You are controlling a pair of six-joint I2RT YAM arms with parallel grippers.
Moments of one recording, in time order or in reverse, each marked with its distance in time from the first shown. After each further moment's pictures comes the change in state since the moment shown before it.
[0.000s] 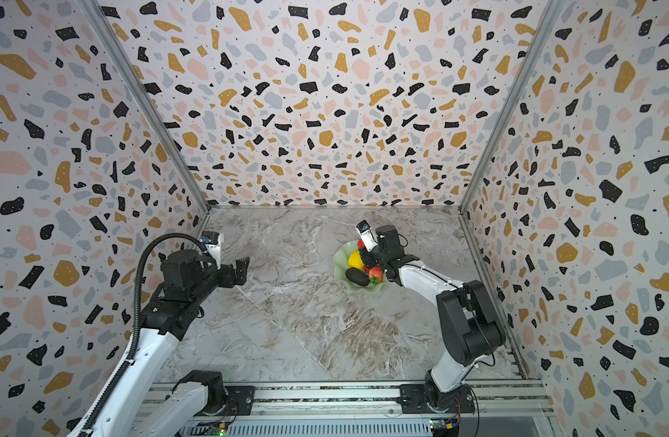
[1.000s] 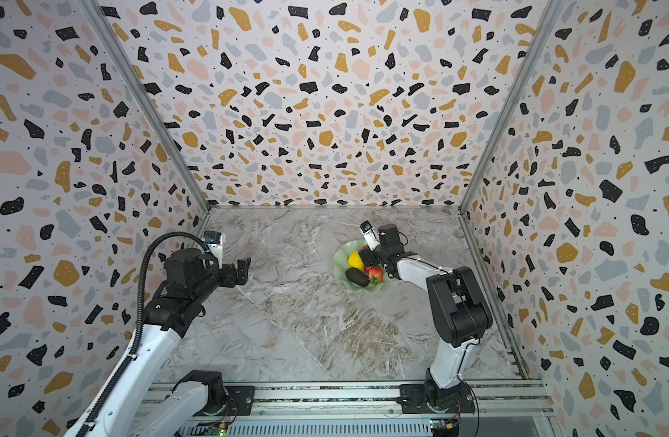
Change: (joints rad) left arm 0.000 0.027 0.000 0.000 0.000 0.000; right arm -0.061 0.077 0.035 0.026 0.008 -0.042
